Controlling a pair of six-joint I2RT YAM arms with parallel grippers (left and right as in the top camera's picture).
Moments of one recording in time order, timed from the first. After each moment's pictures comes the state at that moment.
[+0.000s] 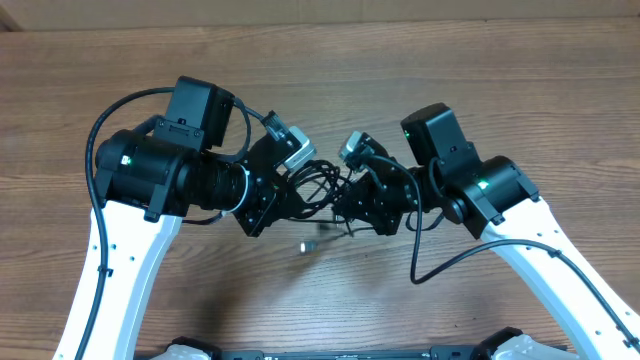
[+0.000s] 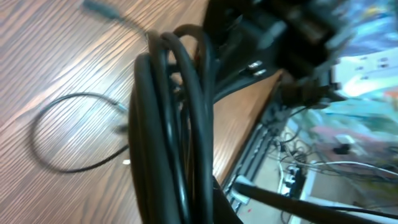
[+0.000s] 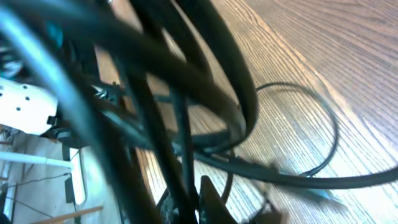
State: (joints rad) left arm -0.31 1.38 1.65 -1.50 0.65 0.40; right arm 0.51 1.36 1.24 -0.85 -0.74 -0.23
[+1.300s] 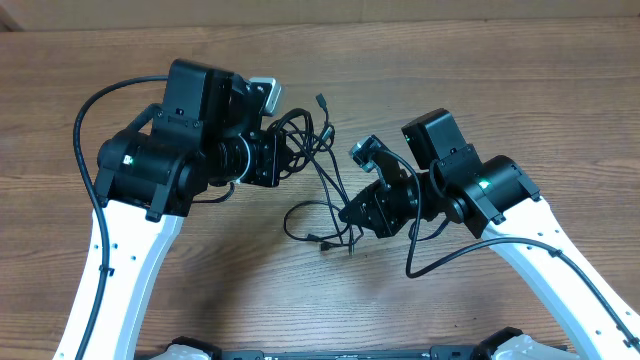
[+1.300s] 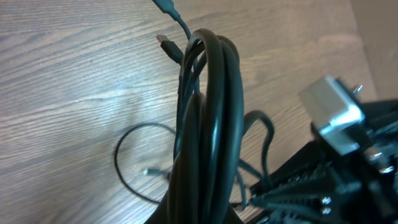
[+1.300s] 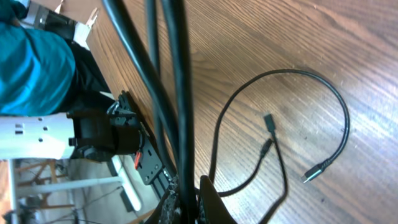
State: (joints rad) left arm -0.31 1.39 1.65 -1.22 0.40 -0.24; right arm 0.51 1.36 1.24 -0.96 -0.72 0.05
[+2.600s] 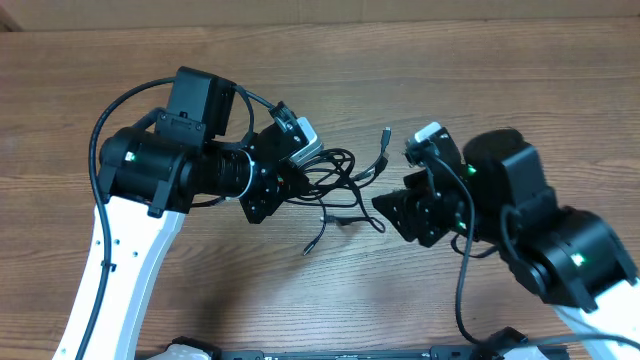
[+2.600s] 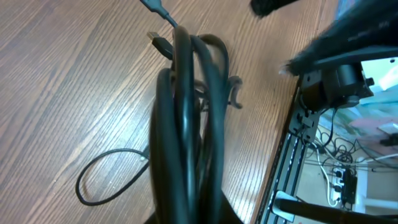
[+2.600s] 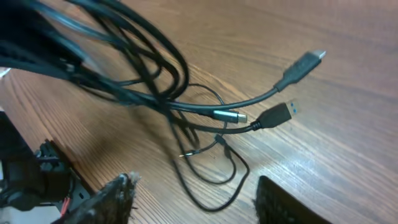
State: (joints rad) left arm -0.31 1.40 1.65 -1.38 0.67 0.57; right arm 0.51 1.07 1.31 -1.01 -0.31 0.08
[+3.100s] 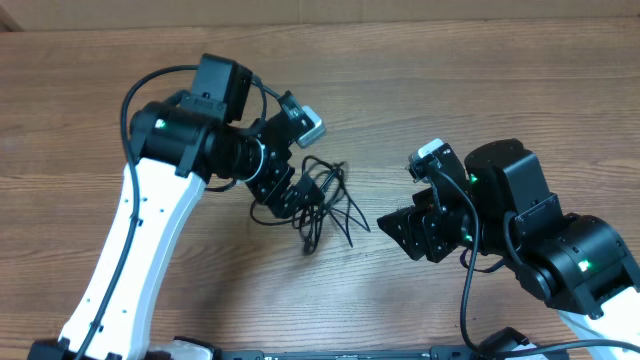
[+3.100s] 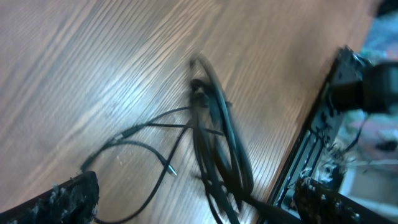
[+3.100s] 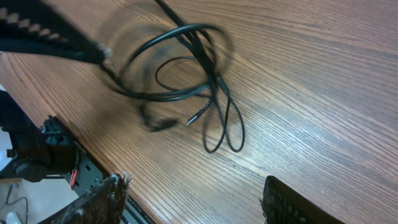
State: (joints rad) left arm -0.31 1.53 1.65 -1.35 0.55 0.44; right arm 0.51 1.06 1.31 -1.14 -0.32 0.08
